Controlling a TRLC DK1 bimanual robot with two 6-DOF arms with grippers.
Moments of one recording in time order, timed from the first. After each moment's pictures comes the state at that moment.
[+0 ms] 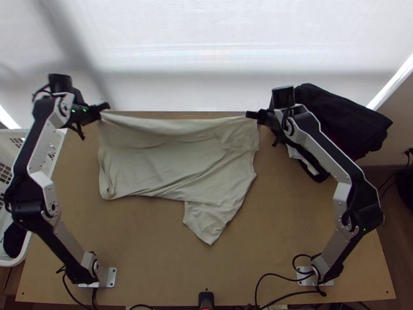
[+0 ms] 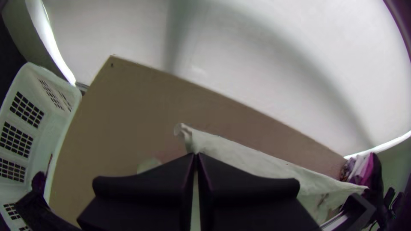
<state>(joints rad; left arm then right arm) 0.14 1.94 1.83 -0.79 0.09 -0.27 0.34 1.86 1.64 -0.49 0.08 0.42</state>
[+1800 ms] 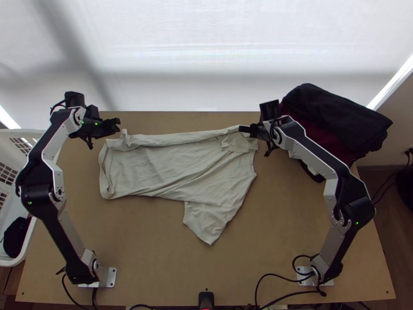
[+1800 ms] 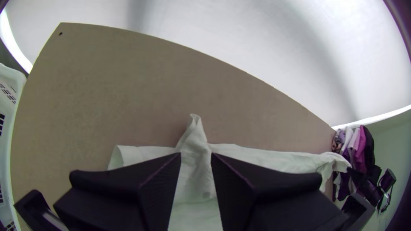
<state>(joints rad) 0.19 2.10 1.79 -0.71 0.36 -0.14 0.37 1.92 1.56 -0.45 0.08 0.42</state>
